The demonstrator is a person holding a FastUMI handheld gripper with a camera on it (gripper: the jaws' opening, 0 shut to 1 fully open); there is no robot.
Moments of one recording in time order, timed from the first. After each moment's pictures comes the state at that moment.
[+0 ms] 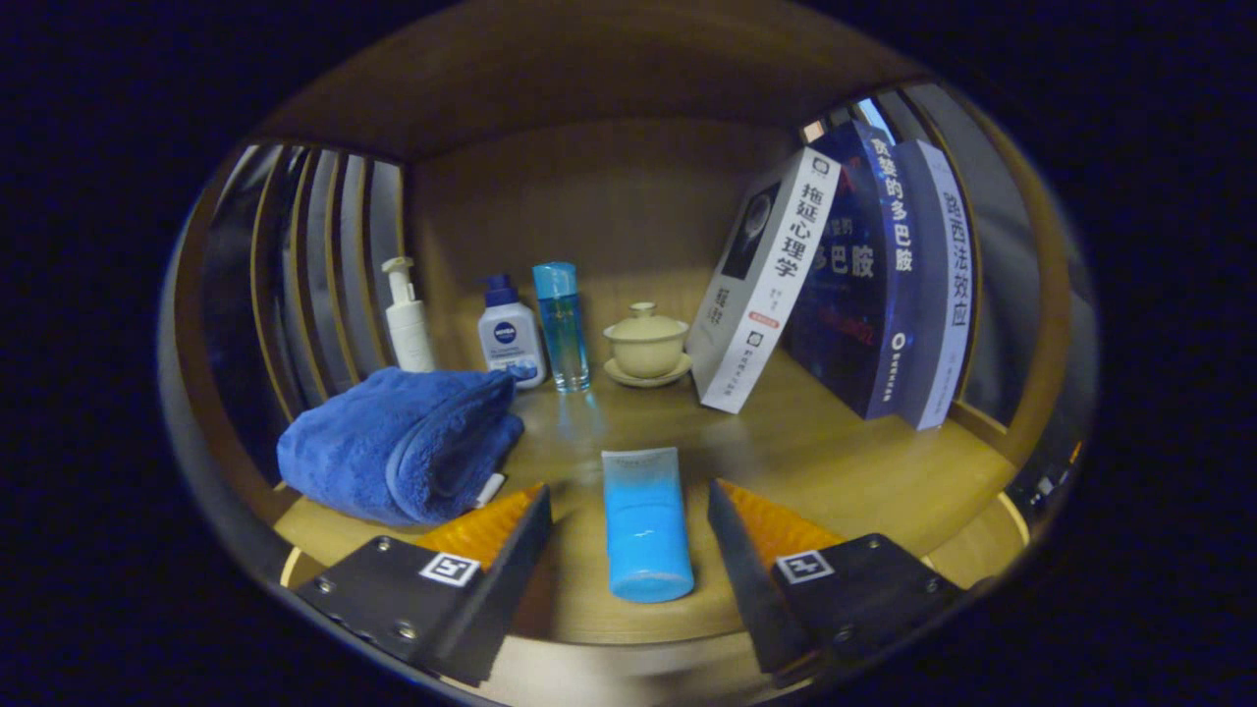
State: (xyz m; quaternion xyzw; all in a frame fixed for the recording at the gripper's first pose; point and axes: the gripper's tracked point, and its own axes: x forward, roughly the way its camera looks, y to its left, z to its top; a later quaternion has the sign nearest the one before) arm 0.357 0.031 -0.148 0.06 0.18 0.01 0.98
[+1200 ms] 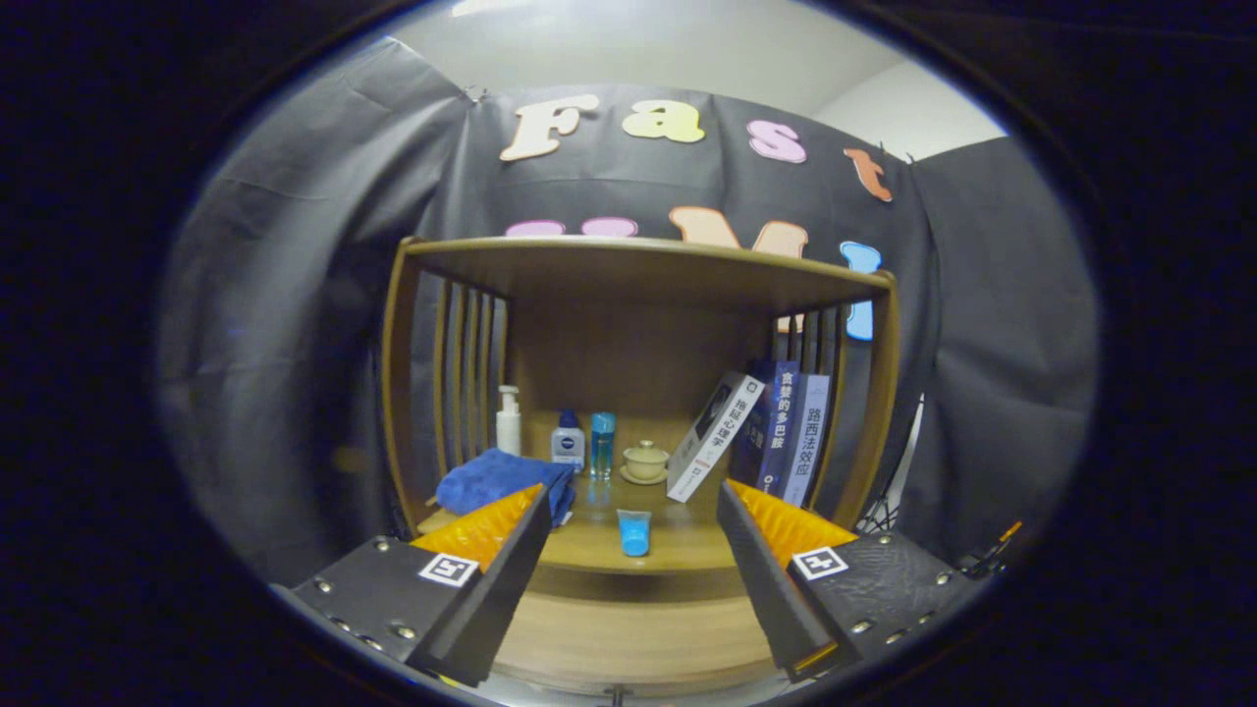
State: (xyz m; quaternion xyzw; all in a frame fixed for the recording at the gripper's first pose) arm 0.127 0.014 0.036 0.00 0.01 0.04 1.00
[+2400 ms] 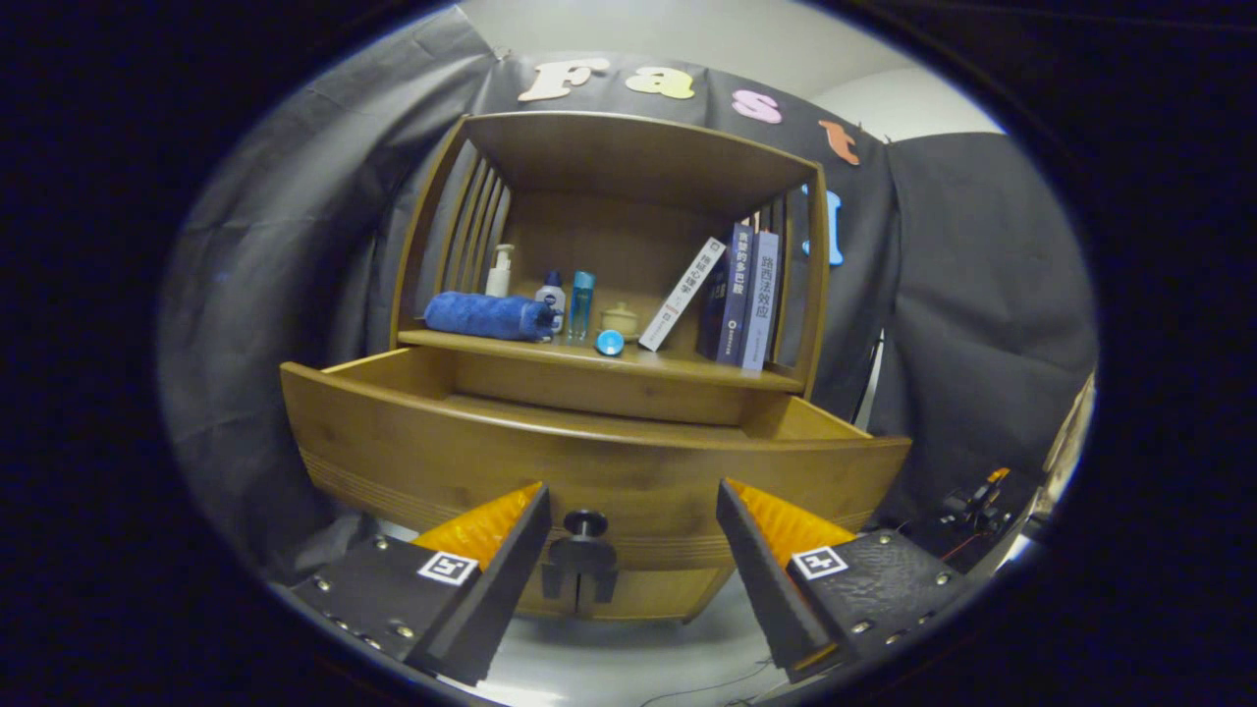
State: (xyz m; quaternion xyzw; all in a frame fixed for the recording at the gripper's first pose) arm 0.045 -0.017 -0.206 -0.04 0.07 -0.01 1.00
